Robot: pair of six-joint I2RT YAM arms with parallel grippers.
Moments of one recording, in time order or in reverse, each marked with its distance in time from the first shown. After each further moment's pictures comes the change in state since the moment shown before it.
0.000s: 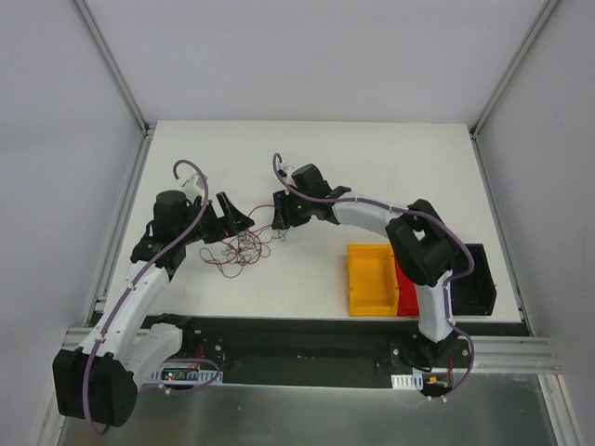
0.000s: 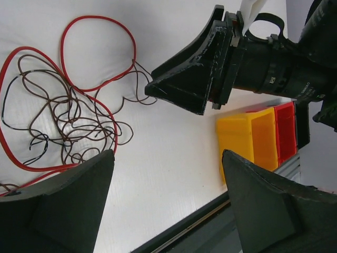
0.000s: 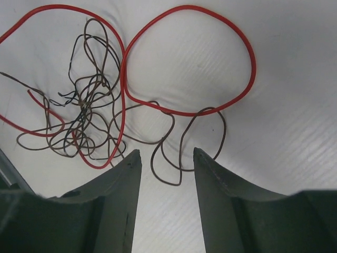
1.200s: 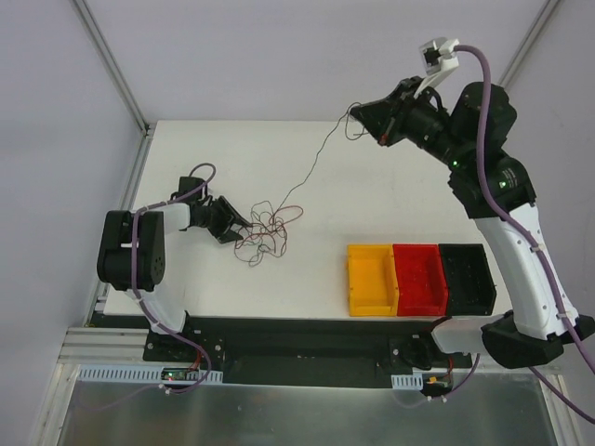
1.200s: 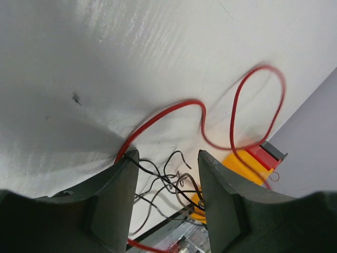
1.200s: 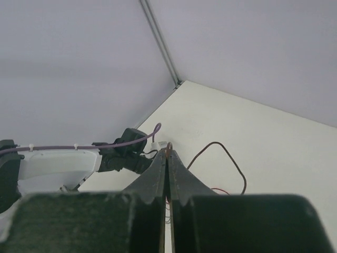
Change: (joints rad) left arm 0.132 0.841 0.203 0.061 0.133 -0.249; right arm -0.219 -0.711 0.410 -0.325 0.004 -0.016
